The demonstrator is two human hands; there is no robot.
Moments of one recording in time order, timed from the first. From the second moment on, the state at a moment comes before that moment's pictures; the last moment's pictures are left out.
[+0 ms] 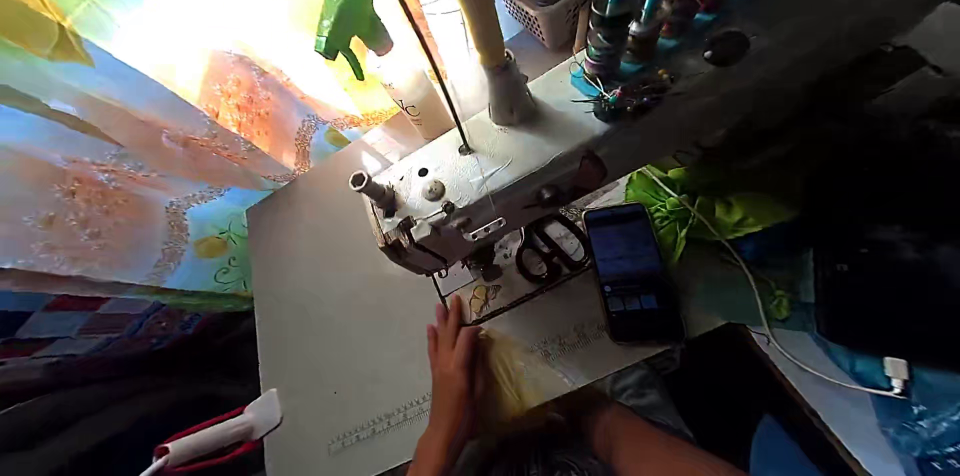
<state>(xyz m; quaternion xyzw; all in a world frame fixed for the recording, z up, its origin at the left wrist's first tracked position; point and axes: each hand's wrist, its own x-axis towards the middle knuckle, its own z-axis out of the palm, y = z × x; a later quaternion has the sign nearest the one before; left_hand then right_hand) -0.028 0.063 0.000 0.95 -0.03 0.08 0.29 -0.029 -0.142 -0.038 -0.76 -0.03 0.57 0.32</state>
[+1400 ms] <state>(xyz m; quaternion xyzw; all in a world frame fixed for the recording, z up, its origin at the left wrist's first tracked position) -0.005 0.113 0.028 0.86 -0.08 0.10 0.50 -0.028 -0.230 0.039 -0.93 -0.17 -0.13 0.29</state>
